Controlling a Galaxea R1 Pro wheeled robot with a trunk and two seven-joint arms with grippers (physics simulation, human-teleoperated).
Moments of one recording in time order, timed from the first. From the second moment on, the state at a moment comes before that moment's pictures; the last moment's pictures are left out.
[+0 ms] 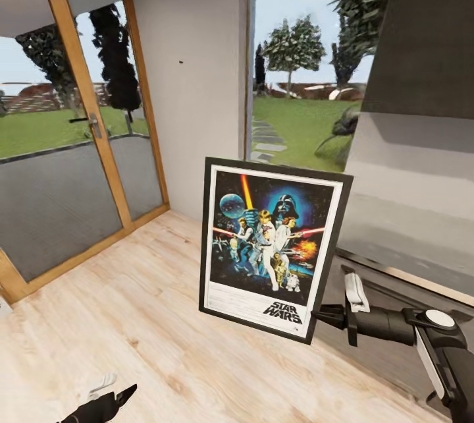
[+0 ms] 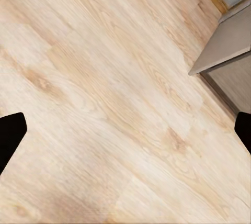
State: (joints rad) left arm -0.34 0.24 0.35 -0.33 0.14 0.03 -0.68; right arm -0.35 -0.26 -0.21 -1.31 0.00 0.27 1.46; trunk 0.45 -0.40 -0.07
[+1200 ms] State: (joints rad) left arm -0.34 0.24 0.35 -0.33 0.14 0.03 -0.68; right arm -0.35 -0.26 -0.21 -1.31 0.00 0.27 1.46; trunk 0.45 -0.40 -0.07
